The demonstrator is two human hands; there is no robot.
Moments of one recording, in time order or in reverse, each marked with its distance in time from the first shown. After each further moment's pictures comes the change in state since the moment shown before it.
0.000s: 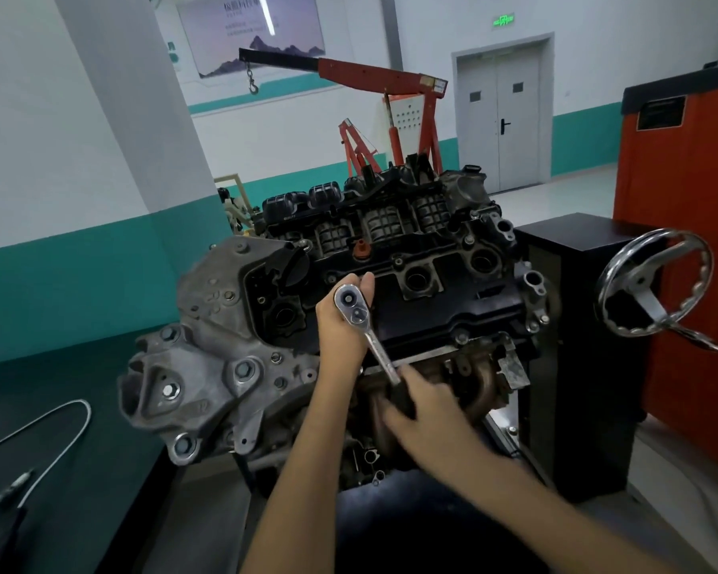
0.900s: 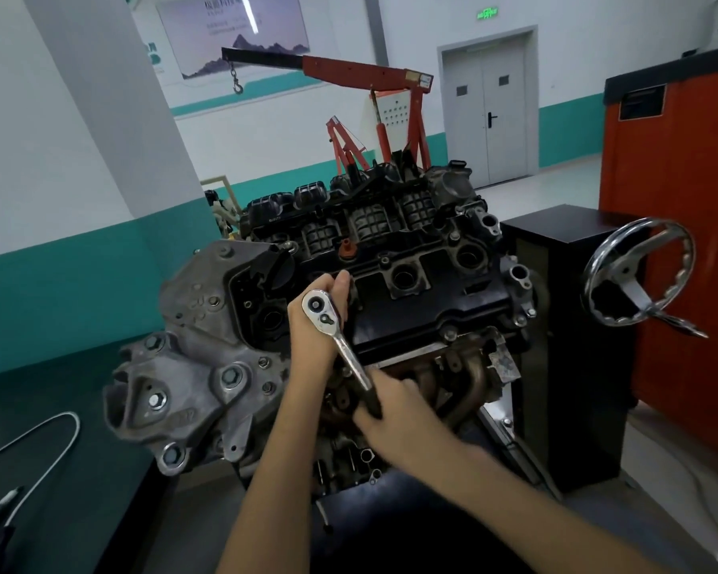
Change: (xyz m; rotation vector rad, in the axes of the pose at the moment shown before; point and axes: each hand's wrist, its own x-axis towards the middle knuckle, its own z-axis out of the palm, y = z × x) left_hand 0.007 -0.009 -0.017 0.109 -0.039 0.025; right_hand 0.009 -0.003 0.015 0.013 -0.005 -0.047
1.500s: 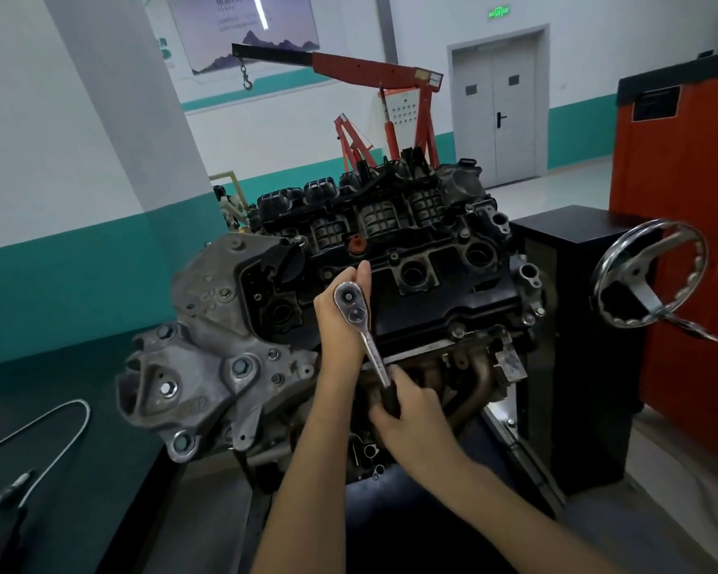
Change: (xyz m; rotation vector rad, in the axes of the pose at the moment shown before) left_hand -0.007 0.009 0.020 -0.116 0.057 0.014; right_hand -0.013 0.001 0.006 0.140 0.073 0.077
